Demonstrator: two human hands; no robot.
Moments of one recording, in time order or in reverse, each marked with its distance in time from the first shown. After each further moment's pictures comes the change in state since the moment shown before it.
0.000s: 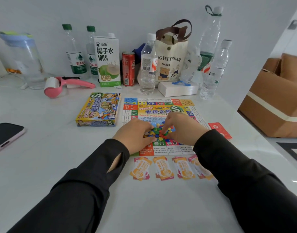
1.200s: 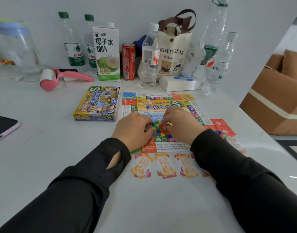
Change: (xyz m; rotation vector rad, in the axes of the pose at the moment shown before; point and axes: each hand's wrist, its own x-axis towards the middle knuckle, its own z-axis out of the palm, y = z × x) left_hand 0.001 -0.002 0.010 0.008 0.232 -0.001; right_hand 0.012 -0.005 0.013 -0.089 0.115 -0.010
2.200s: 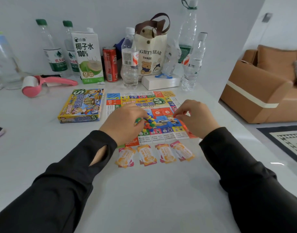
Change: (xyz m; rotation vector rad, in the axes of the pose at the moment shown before) left_hand -0.008 0.027 -0.027 -0.082 0.099 0.291; right_hand -0.071 0.040 -0.030 0.322 0.321 0.270
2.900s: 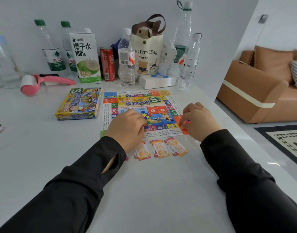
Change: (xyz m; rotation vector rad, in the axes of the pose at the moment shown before) left_hand -0.017 0.023 0.022 0.144 0.013 0.022; right_hand -0.020 0.019 -0.009 -0.387 -0.123 -0.009
